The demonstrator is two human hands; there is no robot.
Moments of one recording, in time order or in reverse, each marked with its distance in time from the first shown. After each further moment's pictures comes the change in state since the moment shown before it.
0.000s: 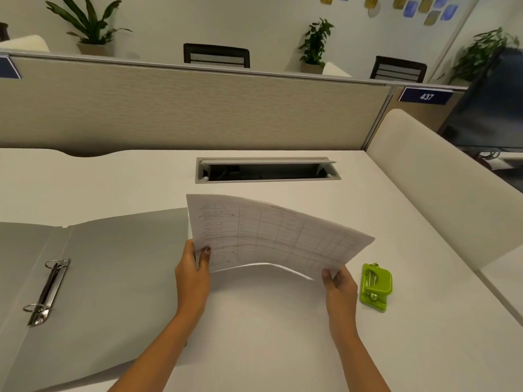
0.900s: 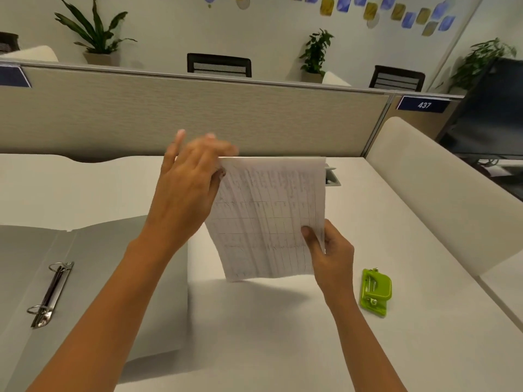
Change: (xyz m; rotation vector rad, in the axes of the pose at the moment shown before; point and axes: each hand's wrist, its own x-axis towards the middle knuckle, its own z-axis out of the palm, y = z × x) left_hand 0.057 0.161 -0.041 0.683 0.005 1.064; right_hand -0.001 -0.102 0.030 -0.164 -0.174 -0.542
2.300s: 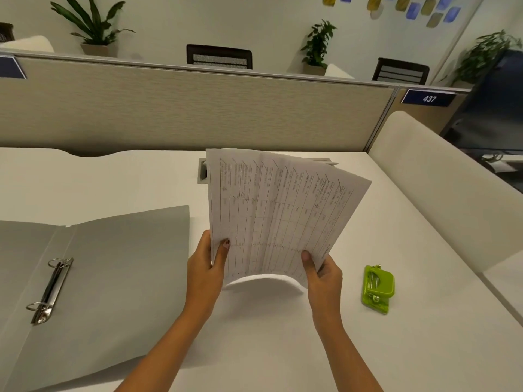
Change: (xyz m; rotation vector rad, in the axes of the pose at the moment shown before) left_hand -0.121 0.040 0.075 -0.906 -0.031 -0.891; right_hand -0.041 0.052 0.020 0.171 0.119 0.391
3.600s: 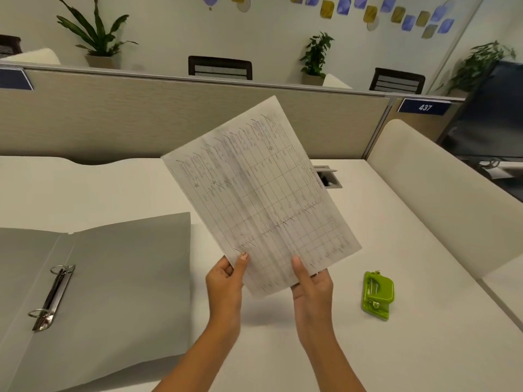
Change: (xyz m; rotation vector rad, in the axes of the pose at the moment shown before) left_hand -0.022 0.012 0.037 -0.412 0.166 -0.375; right_hand -0.029 -0.042 0.017 0.646 -0.138 0.189
